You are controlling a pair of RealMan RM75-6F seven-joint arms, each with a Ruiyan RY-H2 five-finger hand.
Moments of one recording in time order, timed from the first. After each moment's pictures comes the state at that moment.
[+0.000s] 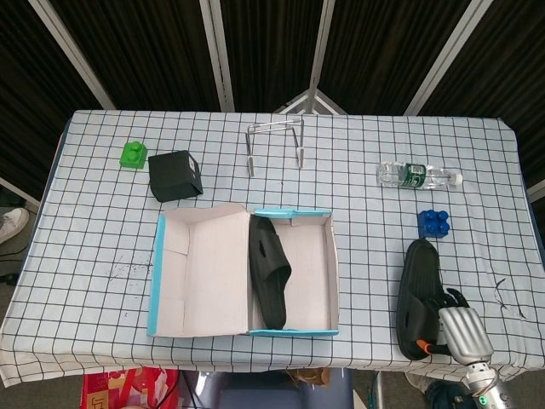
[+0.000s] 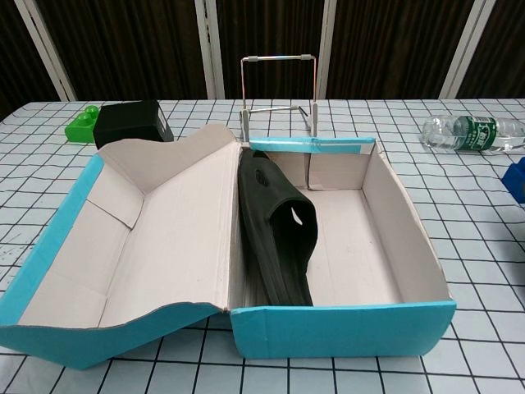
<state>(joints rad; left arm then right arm) -0.01 -1.13 -0.16 -1.53 1.43 1.67 -0.05 0.09 -1.24 -0.07 -1.57 -1.52 1.35 -0.06</state>
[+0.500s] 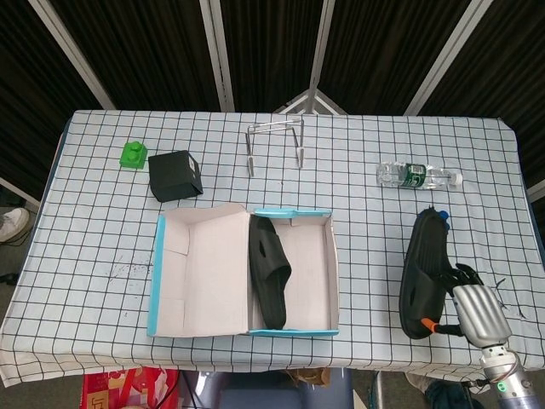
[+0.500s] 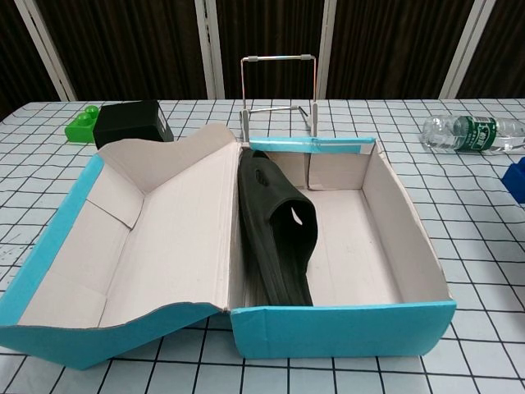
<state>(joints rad) -0.01 -1.13 -0.17 -1.53 1.43 1.67 -0.05 0.15 -1.04 0.01 -1.81 -1.52 1.35 0.02</state>
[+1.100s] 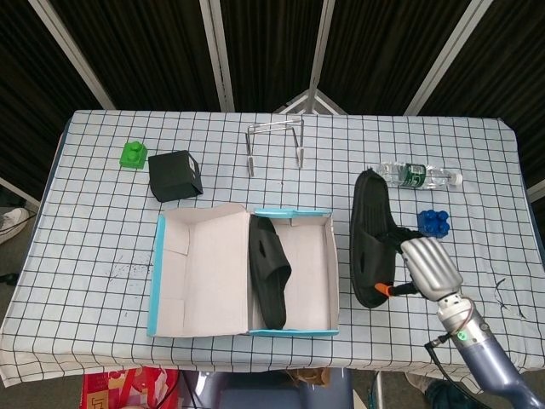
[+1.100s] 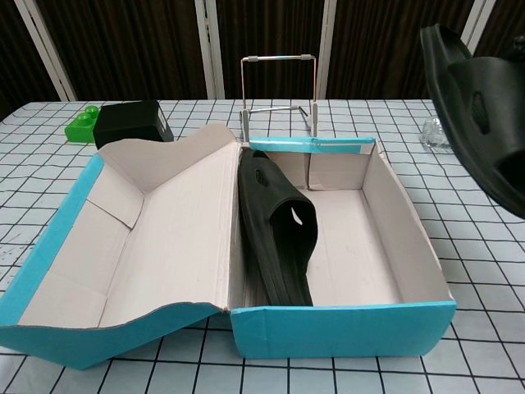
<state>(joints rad) -0.01 -1.13 -0.17 -1.52 1.42 1.67 -0.06 0.42 -0.94 0.18 -2.07 -1.30 1.09 -0.08</state>
